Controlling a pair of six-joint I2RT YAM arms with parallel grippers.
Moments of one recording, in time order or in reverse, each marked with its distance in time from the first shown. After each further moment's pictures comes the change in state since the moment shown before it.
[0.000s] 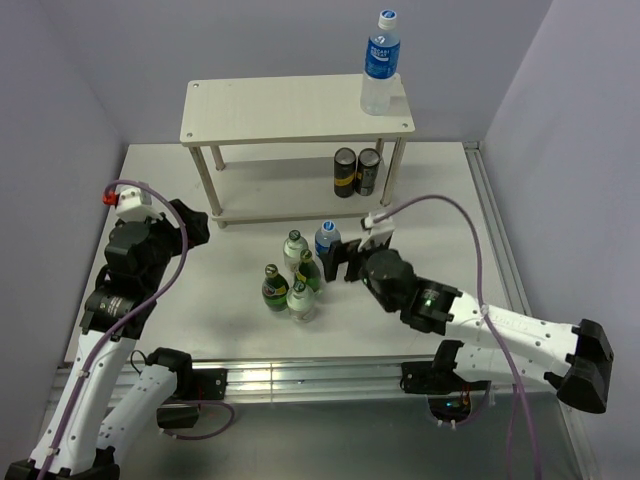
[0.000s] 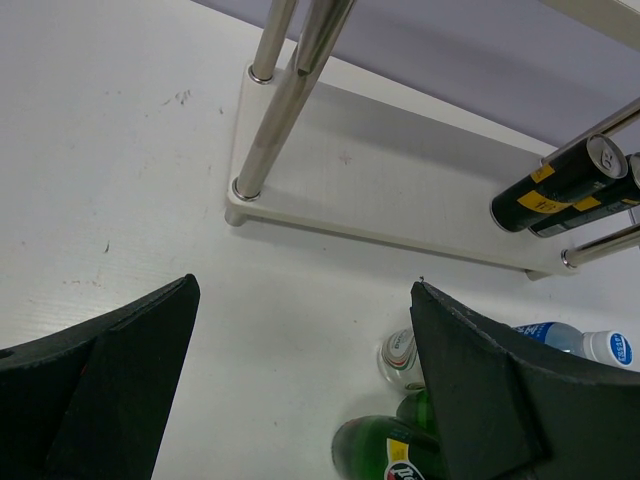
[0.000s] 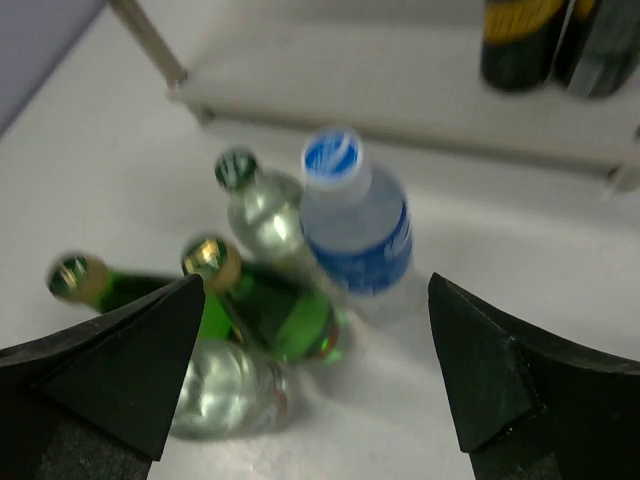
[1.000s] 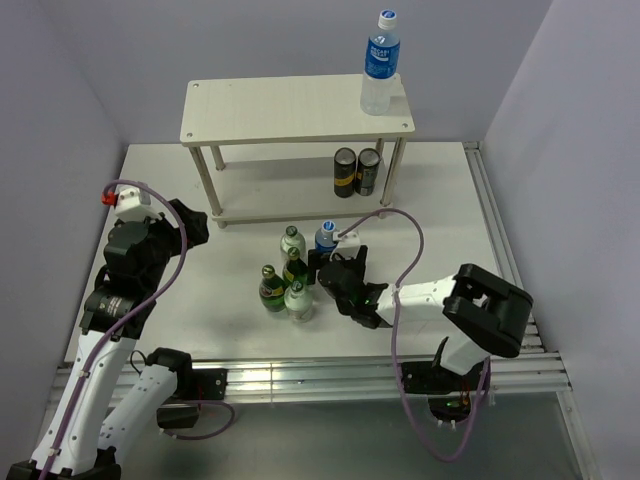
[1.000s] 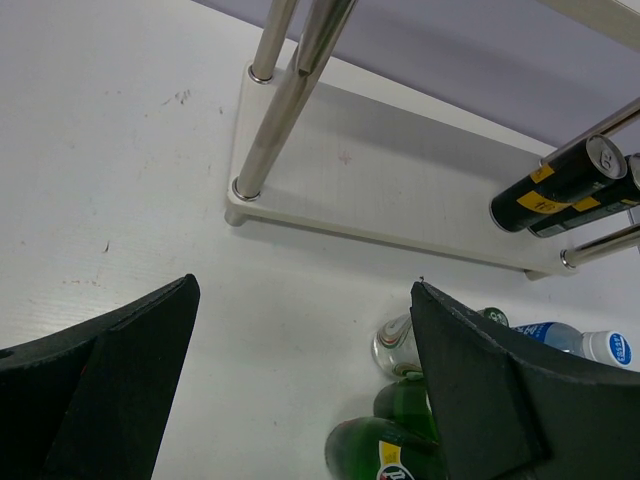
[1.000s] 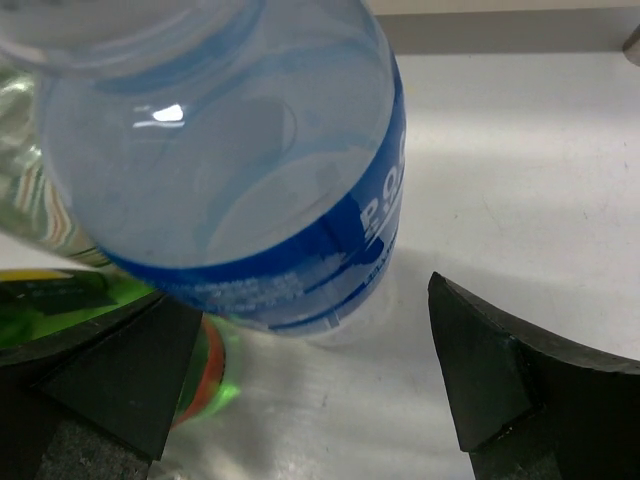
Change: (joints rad) left arm 0.013 -0.001 0.000 0.000 0.009 0.000; right arm 0.015 0.584 -0.154 0.469 0.201 0.144
